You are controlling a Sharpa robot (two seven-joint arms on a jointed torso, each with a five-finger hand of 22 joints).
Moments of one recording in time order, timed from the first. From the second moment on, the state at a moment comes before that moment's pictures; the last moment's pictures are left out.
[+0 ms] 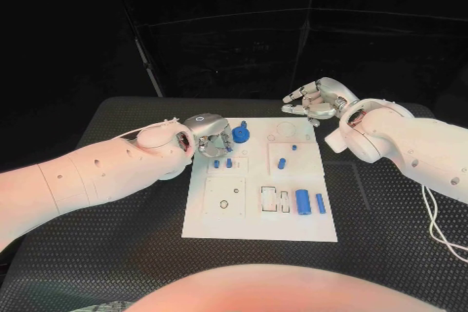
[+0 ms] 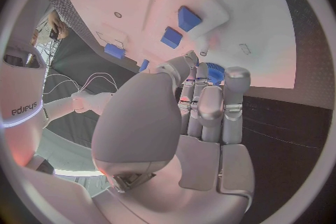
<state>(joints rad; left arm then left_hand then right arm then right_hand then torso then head) 1.05 -0.73 0.05 1.37 -1.61 -0.26 -0.01 1.49 -0.17 0.50 0.05 0.05 1.18 0.13 0.09 0.09 1.26 0.06 0.11 0.07 1.37 -0.01 1.33 0.86 0.15 1.26 0.09 0.93 1.24 1.10 -0.73 0.17 1.35 -0.91 -0.26 0.03 1.39 -0.03 -0.01 0.17 0.30 0.88 0.16 0.17 0.07 1.26 0.08 1.26 1.13 1.47 0.01 1.47 1.31 0.12 1.19 0.11 1.27 0.91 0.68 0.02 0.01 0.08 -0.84</state>
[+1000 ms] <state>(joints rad) 1.04 -0.73 0.06 1.36 -1.58 -0.26 -0.01 1.48 -0.17 0.50 0.05 0.05 1.18 0.13 0.09 0.09 1.26 0.06 0.11 0.07 1.37 -0.01 1.33 0.86 0.15 1.26 0.09 0.93 1.24 1.10 -0.73 0.17 1.35 -0.91 -0.26 0.03 1.39 -0.03 -0.01 0.17 0.30 0.88 0.16 0.17 0.07 1.26 0.08 1.26 1.13 1.47 0.01 1.47 1.31 0.12 1.19 0.11 1.27 0.91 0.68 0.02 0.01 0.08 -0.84</state>
